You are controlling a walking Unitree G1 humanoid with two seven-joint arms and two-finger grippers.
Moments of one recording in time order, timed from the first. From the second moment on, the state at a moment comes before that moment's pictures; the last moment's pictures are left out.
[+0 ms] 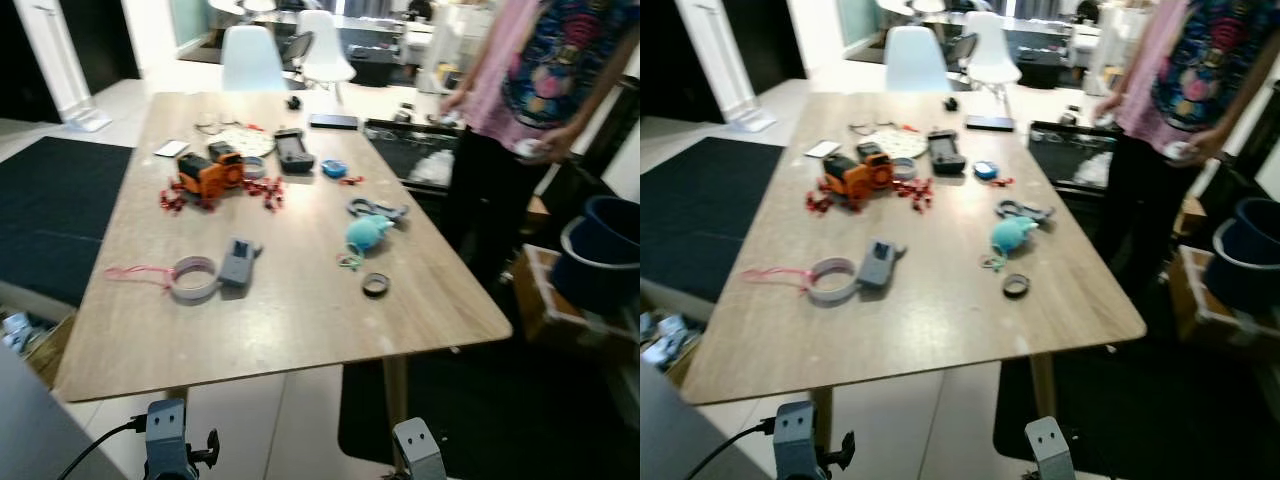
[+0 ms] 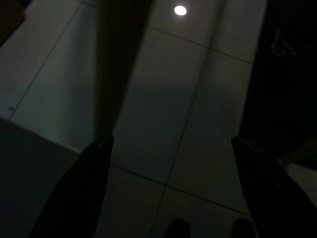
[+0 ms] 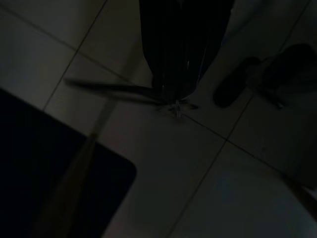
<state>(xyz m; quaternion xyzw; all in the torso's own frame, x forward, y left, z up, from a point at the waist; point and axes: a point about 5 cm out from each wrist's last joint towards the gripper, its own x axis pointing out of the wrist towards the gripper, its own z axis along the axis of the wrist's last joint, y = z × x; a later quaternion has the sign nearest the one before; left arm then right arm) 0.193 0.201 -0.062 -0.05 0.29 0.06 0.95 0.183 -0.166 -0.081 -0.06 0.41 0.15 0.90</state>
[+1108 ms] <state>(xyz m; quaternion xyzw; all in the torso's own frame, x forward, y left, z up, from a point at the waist) 0.191 0.203 -0.062 -0.05 0.29 0.05 0.95 0.185 -0.162 -0.080 -0.05 0.41 0.14 0.90</state>
